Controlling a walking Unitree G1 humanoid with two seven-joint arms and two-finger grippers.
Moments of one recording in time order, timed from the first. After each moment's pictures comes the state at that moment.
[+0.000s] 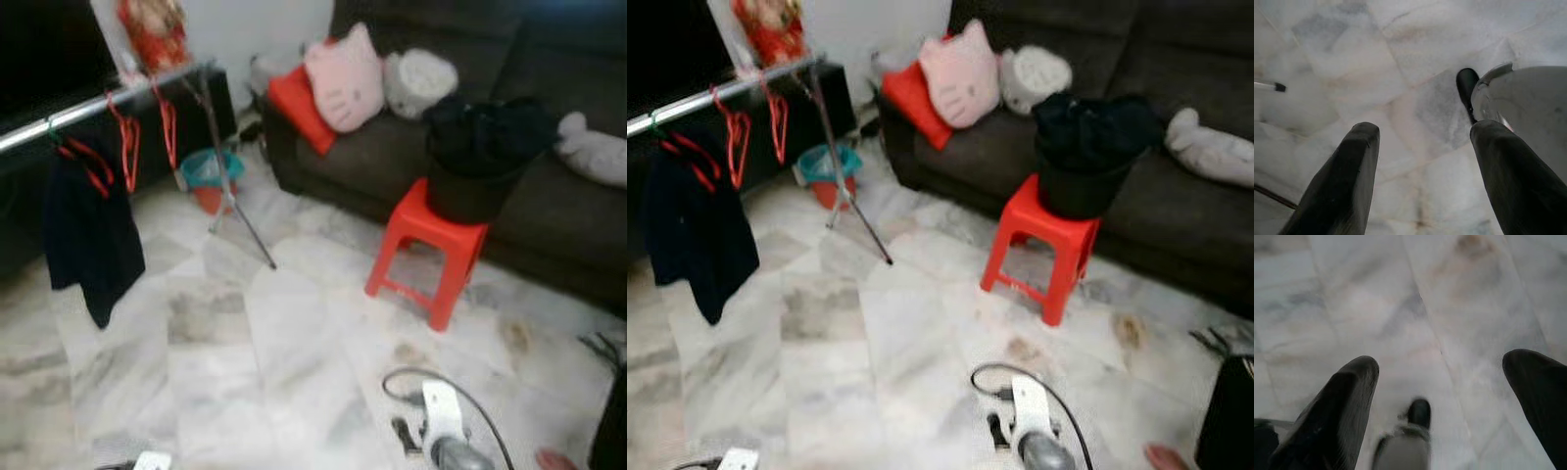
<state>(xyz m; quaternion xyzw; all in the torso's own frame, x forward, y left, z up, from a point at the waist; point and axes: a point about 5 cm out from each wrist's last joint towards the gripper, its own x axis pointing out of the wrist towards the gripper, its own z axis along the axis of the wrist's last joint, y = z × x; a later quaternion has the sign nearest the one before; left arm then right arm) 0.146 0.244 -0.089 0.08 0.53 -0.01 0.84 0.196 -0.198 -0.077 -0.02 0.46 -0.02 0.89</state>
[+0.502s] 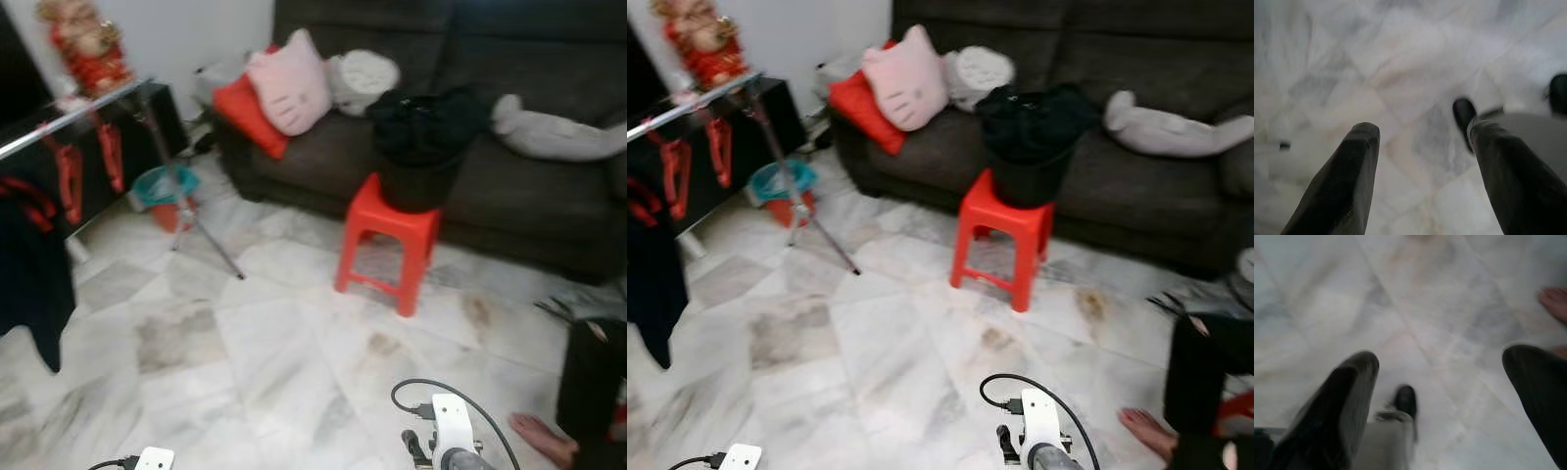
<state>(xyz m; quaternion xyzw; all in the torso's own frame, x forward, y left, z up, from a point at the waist) 0.157 0.243 -0.085 0.08 0.52 -0.01 0.85 0.189 -0.200 -0.080 -0.02 0.47 -0.03 0.88</state>
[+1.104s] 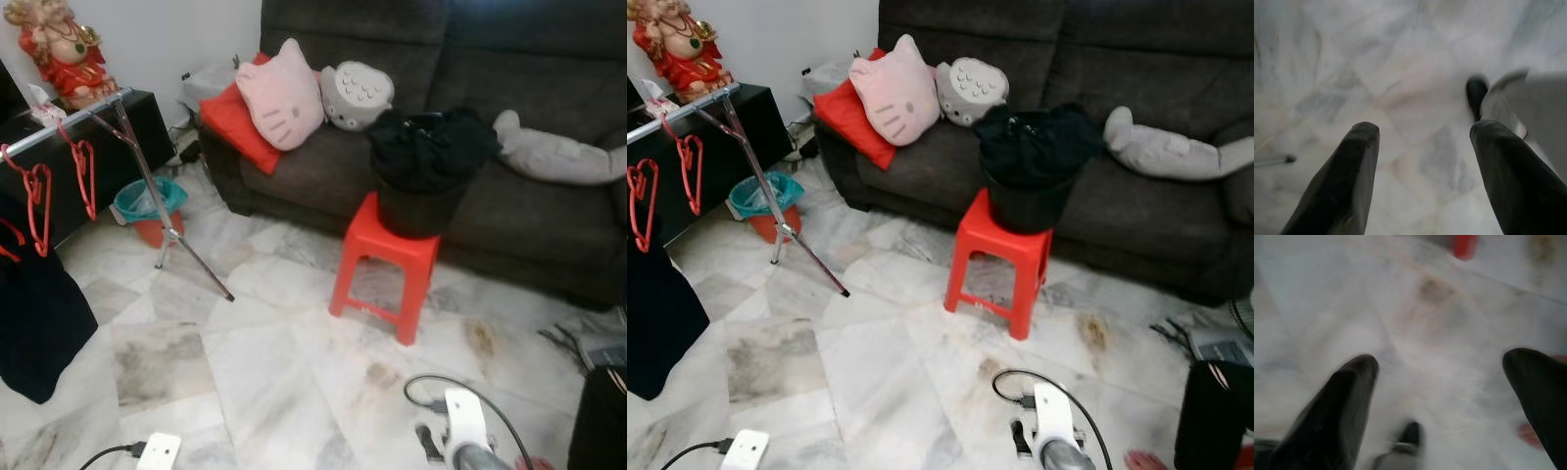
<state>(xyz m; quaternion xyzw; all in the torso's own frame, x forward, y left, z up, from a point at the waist) 0.136 0.255 -0.090 0.09 0.54 0.00 0.83 0.205 -0.181 -0.074 -0.01 0.44 -0.01 0.90</state>
